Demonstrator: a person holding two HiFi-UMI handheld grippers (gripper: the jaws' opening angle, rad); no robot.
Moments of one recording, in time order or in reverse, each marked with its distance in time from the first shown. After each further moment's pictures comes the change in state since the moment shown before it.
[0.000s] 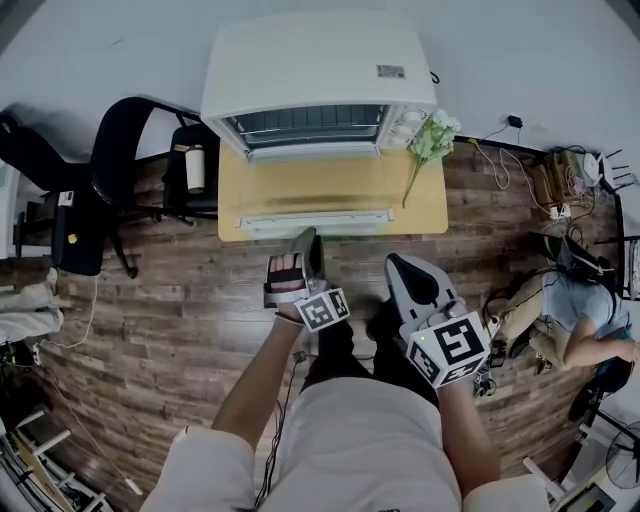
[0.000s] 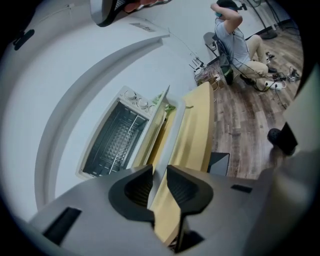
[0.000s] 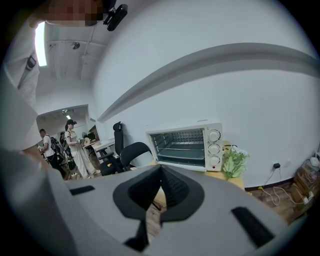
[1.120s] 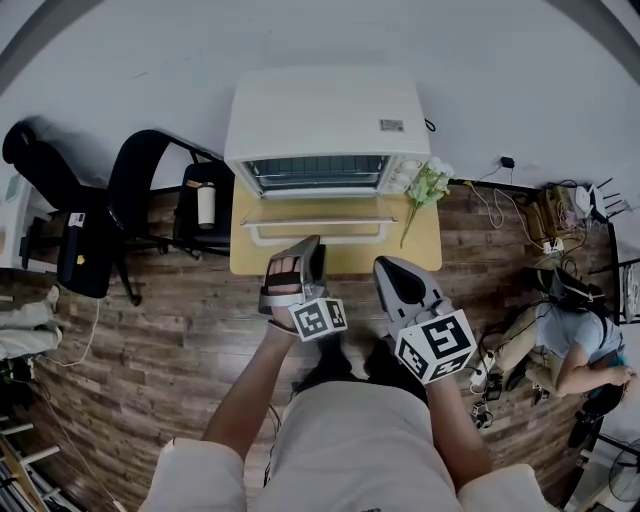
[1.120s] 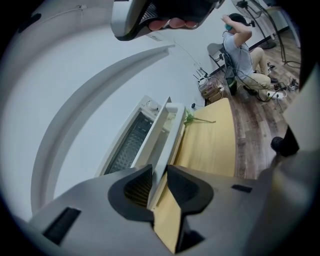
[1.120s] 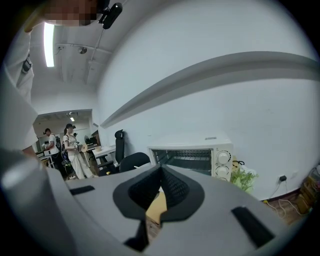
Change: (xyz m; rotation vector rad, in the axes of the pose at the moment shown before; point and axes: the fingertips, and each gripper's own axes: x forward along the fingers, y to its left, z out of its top) left arm 0.006 0.095 0.036 -0.026 -0.099 -0.009; right arm 0.026 0.007 0.065 -0.044 -0.111 0.020
